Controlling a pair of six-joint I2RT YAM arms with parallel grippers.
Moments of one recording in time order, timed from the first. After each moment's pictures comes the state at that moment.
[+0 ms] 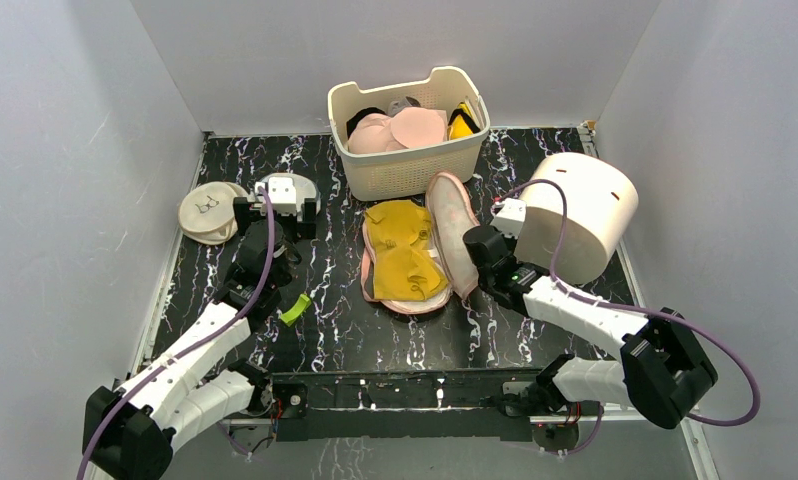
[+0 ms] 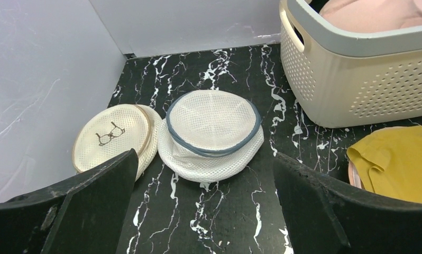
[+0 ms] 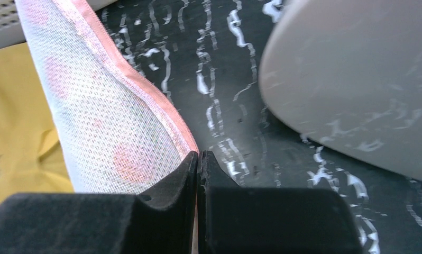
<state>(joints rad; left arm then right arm) -0.50 0.90 0.62 0.16 -0.64 0.15 0.66 1.21 0.63 -0.06 0.75 0.54</state>
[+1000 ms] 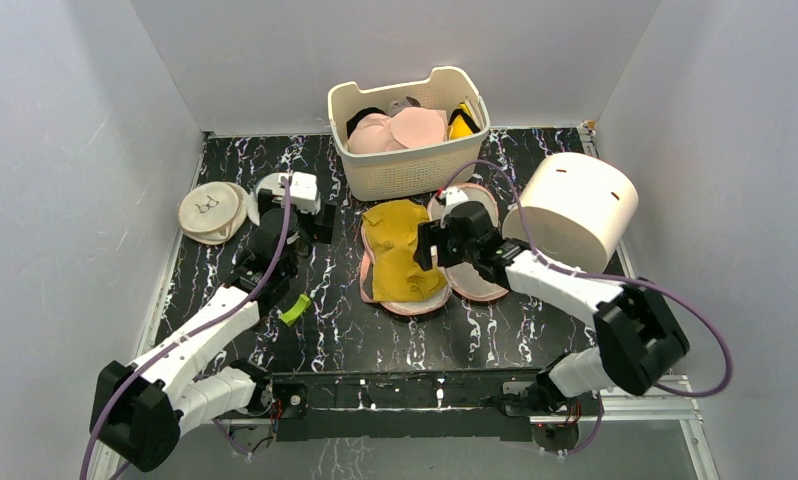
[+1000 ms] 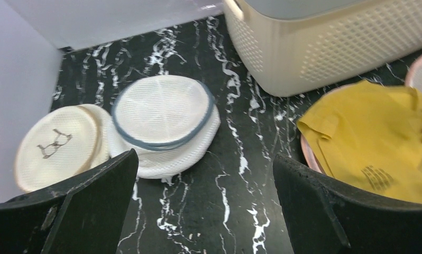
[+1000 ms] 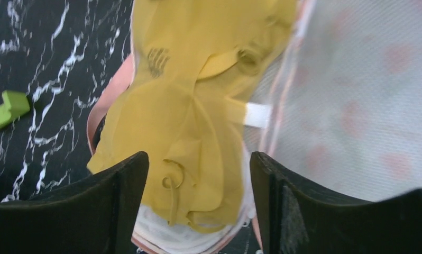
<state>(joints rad) -0.50 1.01 0.67 0.10 -0.46 0.11 0.61 1.36 0.82 -0.06 -0.04 0.30</state>
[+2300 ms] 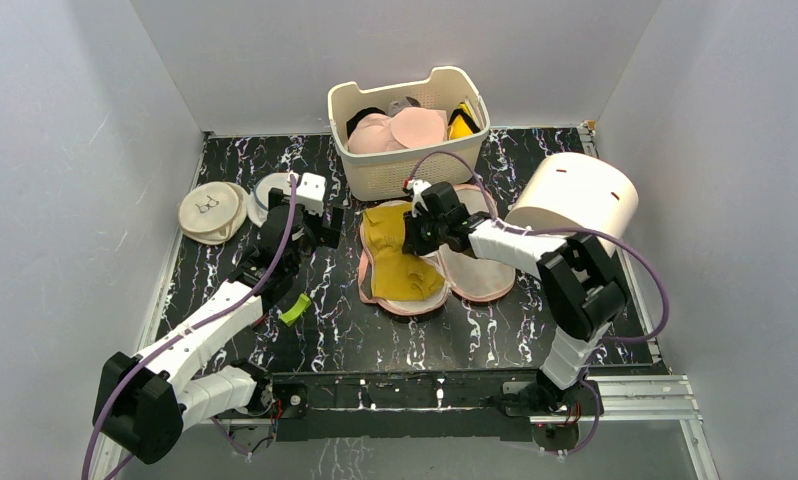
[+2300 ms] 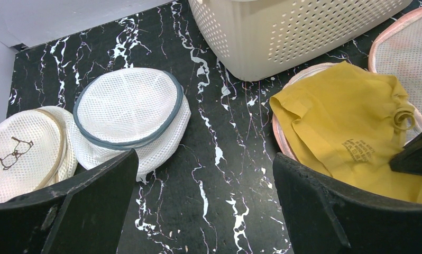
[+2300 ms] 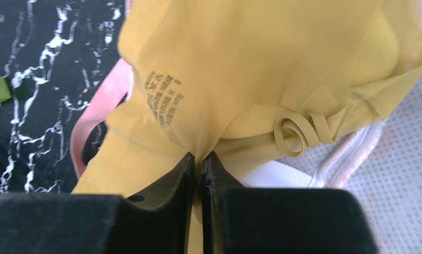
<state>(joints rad) -0.50 1.07 0.69 0.05 -0.33 0.08 0.61 1.78 1.10 -0.11 -0.24 0.23</state>
